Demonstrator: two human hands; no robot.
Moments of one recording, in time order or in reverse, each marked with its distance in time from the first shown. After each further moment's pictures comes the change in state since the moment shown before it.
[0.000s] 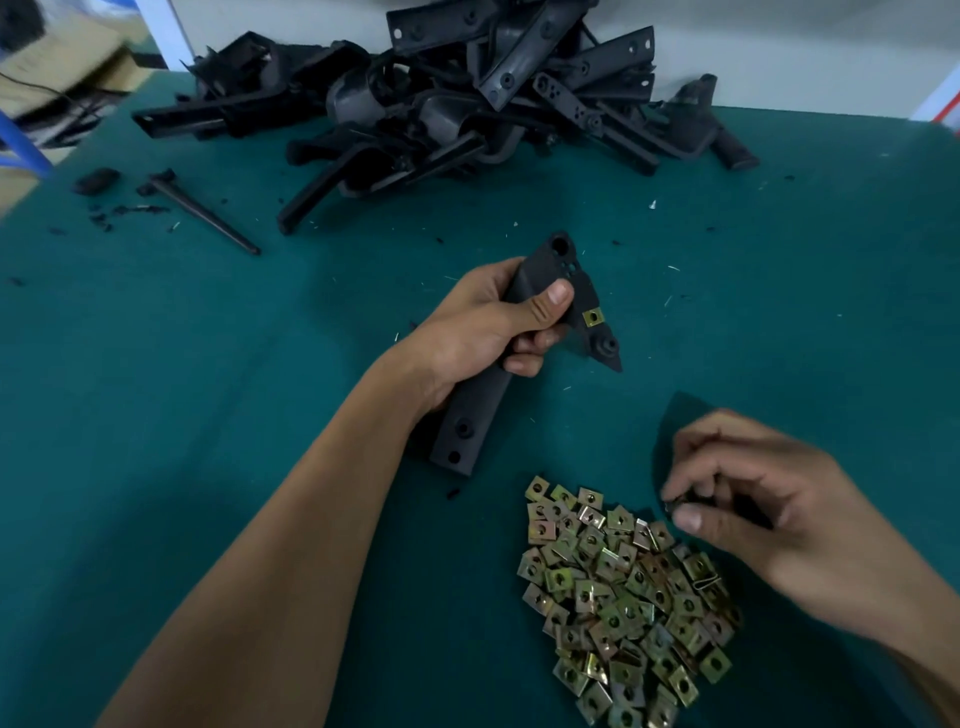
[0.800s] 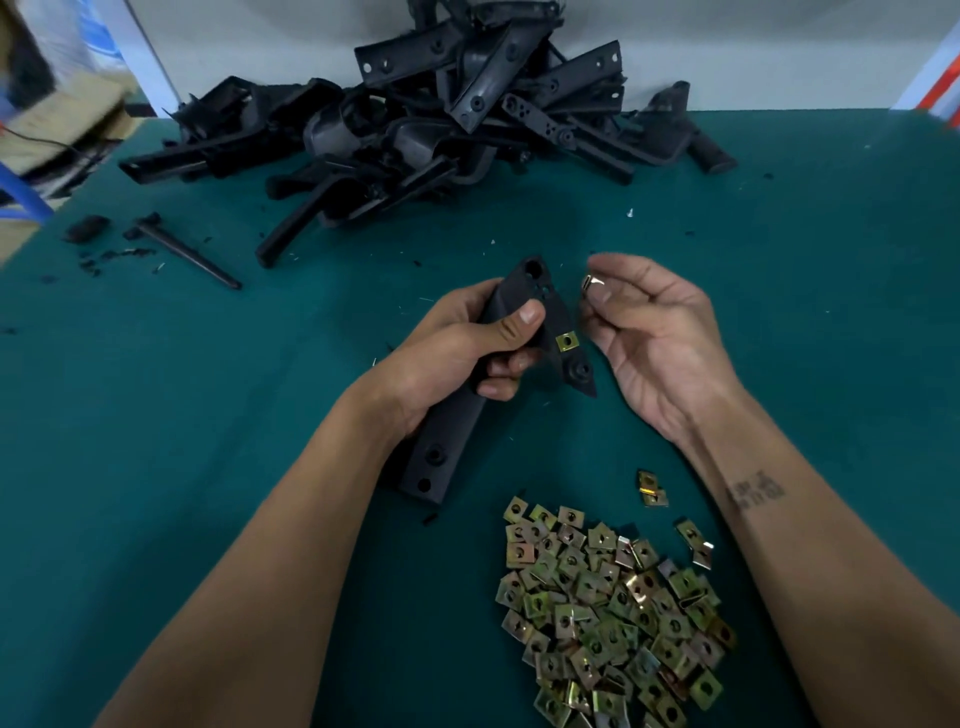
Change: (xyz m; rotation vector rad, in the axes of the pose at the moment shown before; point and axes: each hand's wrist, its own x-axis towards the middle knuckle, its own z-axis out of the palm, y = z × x) left_hand 0.000 -0.003 0.000 -0.040 -0.048 -0.005; right_hand 0.135 -0.005 0.015 1.231 0.424 0.092
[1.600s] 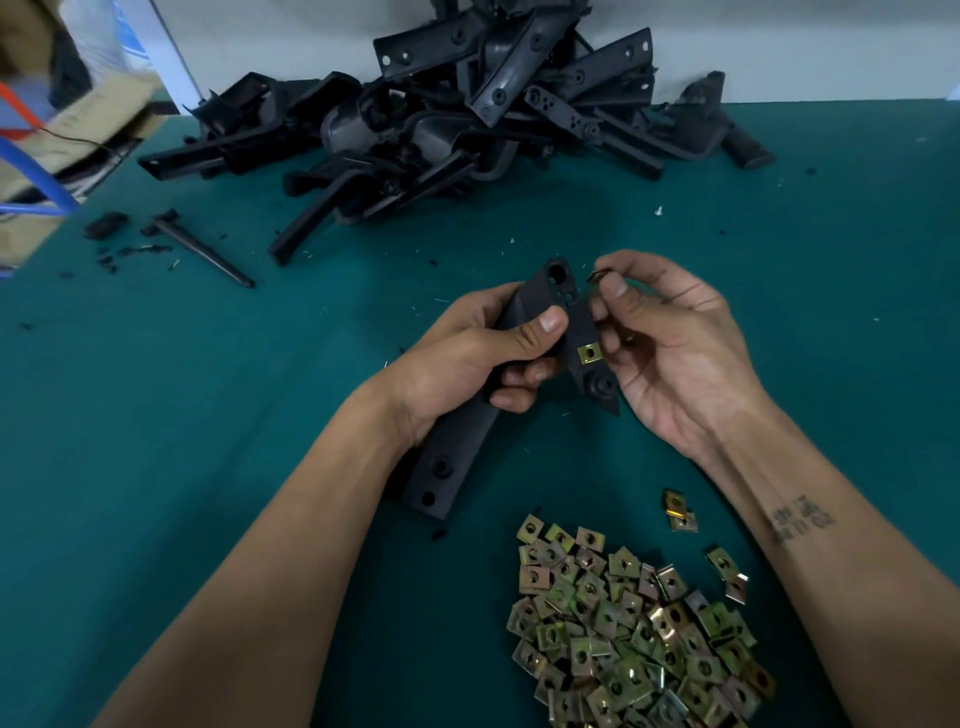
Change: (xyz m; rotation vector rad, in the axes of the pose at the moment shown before) left_hand -0.001 0.002 0.002 -0.019 -0.019 -0.020; right_hand -0.001 0.003 0.005 -0.037 -0.107 0.045
